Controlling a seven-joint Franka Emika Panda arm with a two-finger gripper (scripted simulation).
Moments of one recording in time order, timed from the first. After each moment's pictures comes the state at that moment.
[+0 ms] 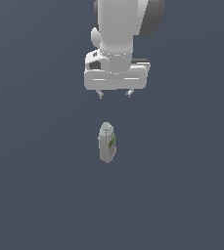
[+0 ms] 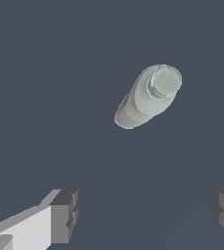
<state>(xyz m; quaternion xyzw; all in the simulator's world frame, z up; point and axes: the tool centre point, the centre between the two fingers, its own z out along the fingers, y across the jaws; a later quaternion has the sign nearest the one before) -0.070 0.013 0.310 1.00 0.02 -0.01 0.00</state>
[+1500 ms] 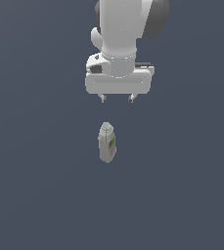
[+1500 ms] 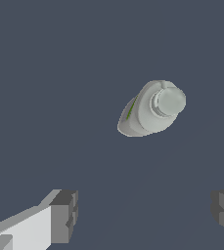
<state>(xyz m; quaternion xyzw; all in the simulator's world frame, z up) -0.048 0.021 0.310 1.00 -0.01 0.00 -0.01</state>
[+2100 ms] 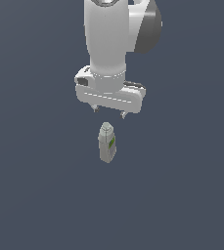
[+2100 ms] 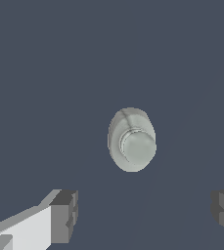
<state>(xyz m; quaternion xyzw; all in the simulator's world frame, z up) -0.003 -0.008 0.290 0.99 -0.15 0.00 0.00</state>
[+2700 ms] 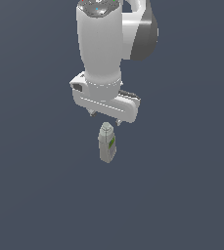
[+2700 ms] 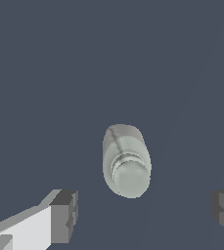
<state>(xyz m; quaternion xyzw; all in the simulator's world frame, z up) 0.015 -0.021 0.280 0.98 -0.21 0.00 0.00</state>
